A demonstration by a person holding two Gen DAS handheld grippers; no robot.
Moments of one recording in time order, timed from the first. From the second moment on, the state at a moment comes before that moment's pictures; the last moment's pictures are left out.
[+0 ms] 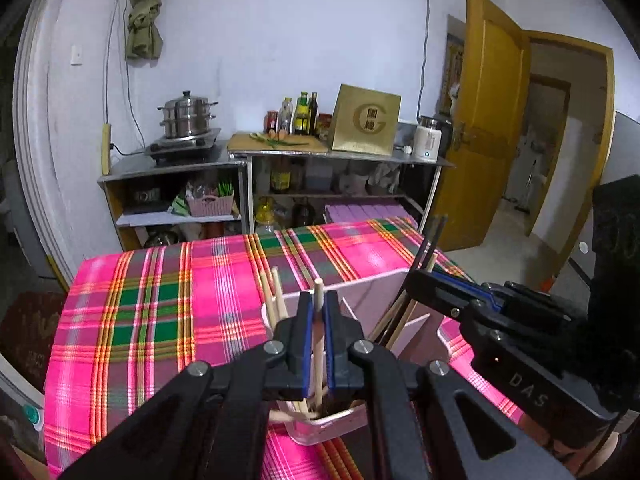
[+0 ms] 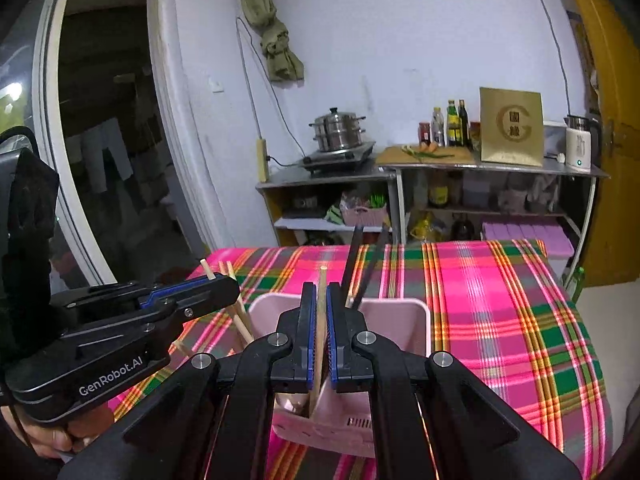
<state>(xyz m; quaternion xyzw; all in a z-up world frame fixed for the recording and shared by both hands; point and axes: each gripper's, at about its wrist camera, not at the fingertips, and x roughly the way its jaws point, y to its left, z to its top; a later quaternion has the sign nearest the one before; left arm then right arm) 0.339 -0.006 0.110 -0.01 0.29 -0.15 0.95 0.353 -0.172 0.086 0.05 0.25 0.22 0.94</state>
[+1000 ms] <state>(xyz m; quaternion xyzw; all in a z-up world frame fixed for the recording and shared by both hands) 0.219 0.013 0.092 -0.06 0.27 -0.16 0.95 0.239 -0.225 0.080 0.04 0.25 0.21 0.95</state>
